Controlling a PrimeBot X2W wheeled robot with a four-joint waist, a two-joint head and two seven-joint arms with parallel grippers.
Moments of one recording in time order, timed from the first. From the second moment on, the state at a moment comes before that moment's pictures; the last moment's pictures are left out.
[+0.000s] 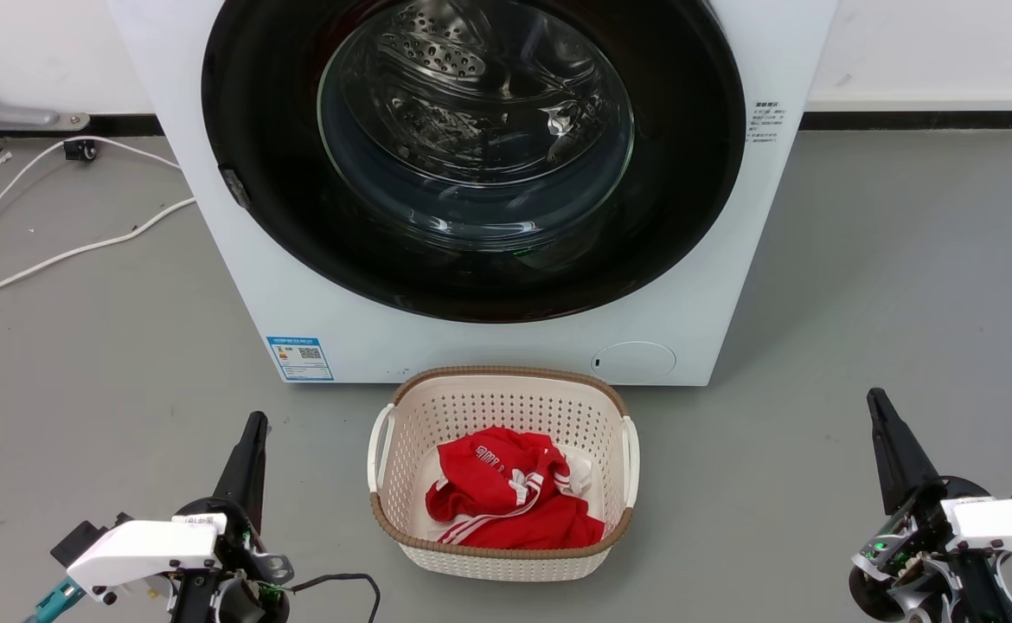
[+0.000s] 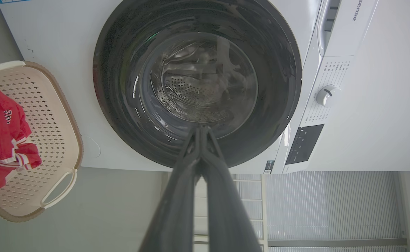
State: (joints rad) left arm -0.10 0.05 0.11 0.25 -1.61 -0.13 0.11; right arm -0.10 -0.05 -0.11 0.25 1.61 0.13 0.11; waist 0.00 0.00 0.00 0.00
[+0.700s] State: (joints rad) left arm -0.08 0.05 0.07 0.23 -1.55 -0.13 0.06; right arm -0.07 -0.05 -0.08 0.23 1.58 0.13 0.06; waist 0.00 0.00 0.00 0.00
